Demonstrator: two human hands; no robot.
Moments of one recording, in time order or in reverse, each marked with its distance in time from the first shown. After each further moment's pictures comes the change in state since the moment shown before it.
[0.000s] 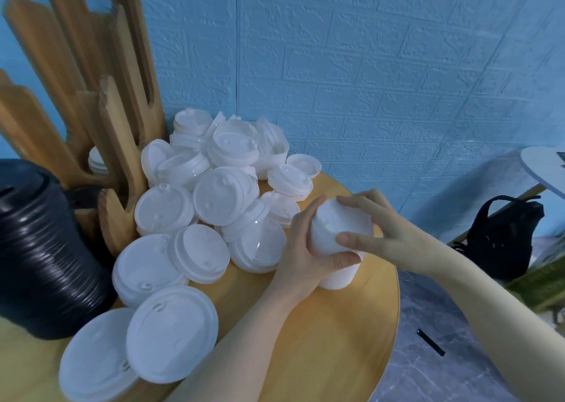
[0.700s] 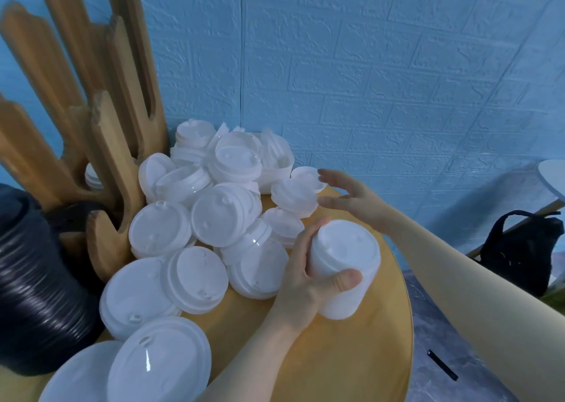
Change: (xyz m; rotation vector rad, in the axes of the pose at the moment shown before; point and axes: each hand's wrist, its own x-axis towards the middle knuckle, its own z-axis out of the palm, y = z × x) left_hand 0.003 0.005 -0.007 -0.151 -0.024 -0.068; right_hand 0.135 0.045 0.002 0.272 0.044 -0.022
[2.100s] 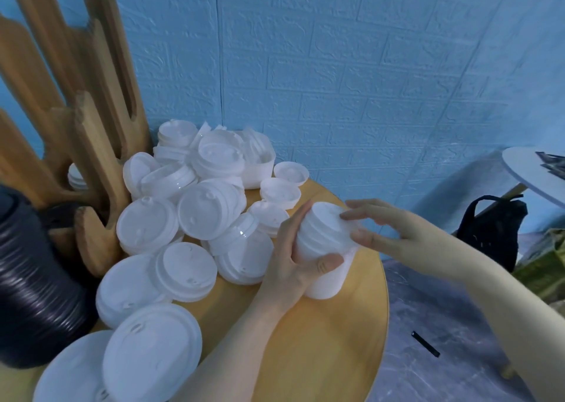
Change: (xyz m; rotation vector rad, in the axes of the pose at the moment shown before) left_hand -0.003 -0.006 0.002 0.106 0.000 0.102; right_hand -0.153 -0.060 -0.026 -0.337 -0.065 0.064
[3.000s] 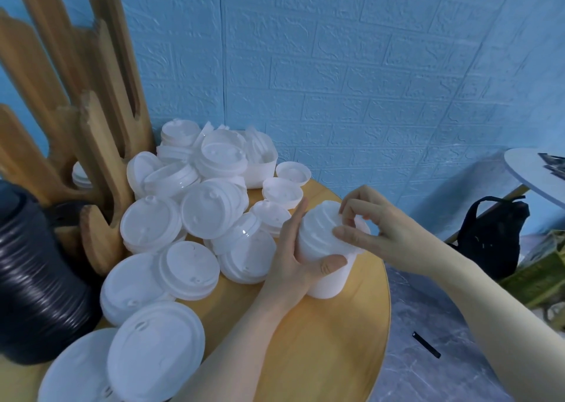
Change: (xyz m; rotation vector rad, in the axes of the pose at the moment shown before) left_hand 0.000 0.001 0.001 -0.058 -0.032 -0.059; right_hand 0.021 0.003 0.016 -0.040 0.137 -0.219
